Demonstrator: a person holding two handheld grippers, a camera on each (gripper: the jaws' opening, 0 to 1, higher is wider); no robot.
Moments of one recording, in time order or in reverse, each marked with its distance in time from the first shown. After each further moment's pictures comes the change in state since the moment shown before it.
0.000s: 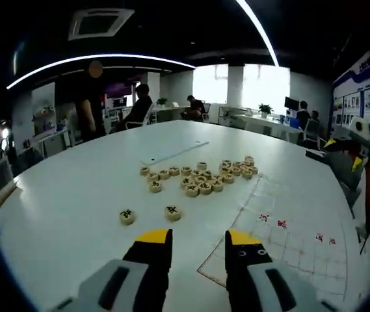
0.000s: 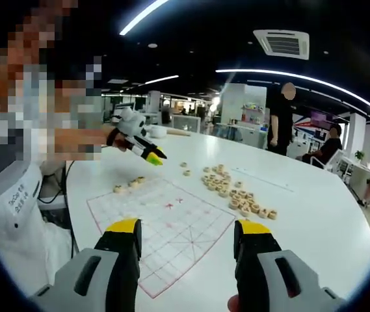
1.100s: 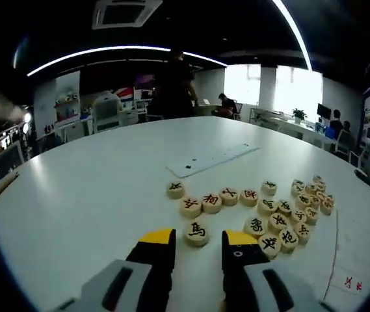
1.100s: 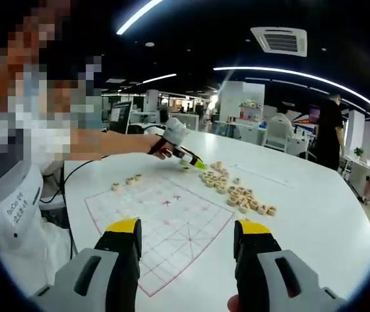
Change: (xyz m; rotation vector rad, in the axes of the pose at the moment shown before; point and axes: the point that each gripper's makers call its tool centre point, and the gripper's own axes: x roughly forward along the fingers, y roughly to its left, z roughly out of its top) left arm 0.142 0.074 0.029 -0.134 0.004 0.145; right arm 0.002 -0.005 -0.007 0.015 0.013 -0.005
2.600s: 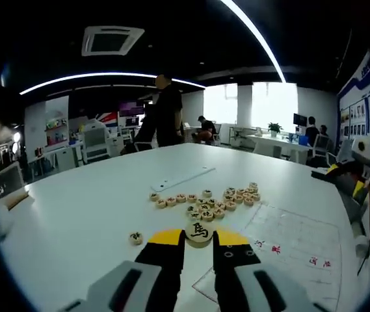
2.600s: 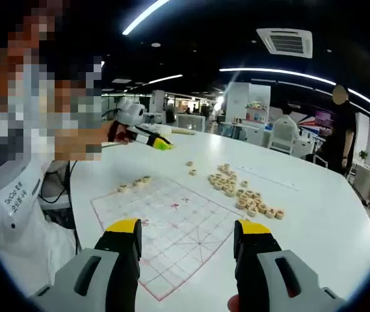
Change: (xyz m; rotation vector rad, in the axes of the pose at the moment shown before) left arm -0.192 -0.067 -0.011 0.093 -0.141 -0.112; right arm 0.005 0.015 0.006 -0.017 -0.008 0.040
